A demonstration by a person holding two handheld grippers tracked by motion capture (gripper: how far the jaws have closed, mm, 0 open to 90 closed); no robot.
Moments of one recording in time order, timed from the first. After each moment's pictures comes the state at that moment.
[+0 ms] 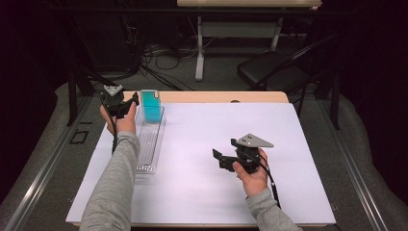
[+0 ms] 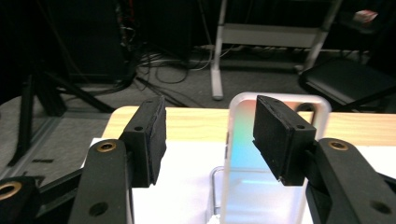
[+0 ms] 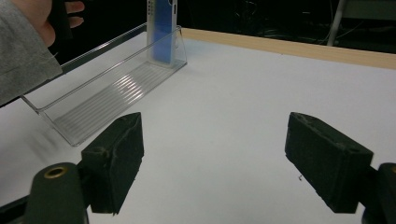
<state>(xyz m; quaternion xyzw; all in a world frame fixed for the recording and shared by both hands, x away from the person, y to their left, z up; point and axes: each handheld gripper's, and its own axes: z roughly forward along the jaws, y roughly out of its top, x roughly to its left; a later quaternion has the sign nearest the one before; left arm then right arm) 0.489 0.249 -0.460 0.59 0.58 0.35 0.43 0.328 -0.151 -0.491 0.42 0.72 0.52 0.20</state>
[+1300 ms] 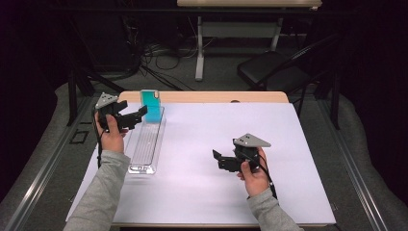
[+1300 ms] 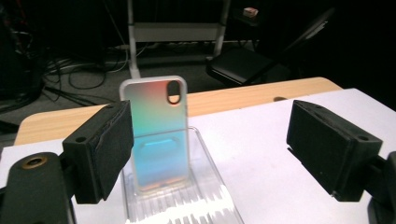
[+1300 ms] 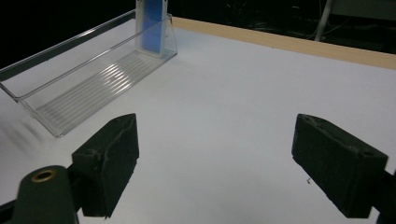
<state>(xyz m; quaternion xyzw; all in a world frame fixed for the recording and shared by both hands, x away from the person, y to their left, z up) 0.410 0.244 -0.427 0.68 0.47 0.25 0.51 0.327 -0.147 -0.490 0.43 0.73 0.49 0.21</state>
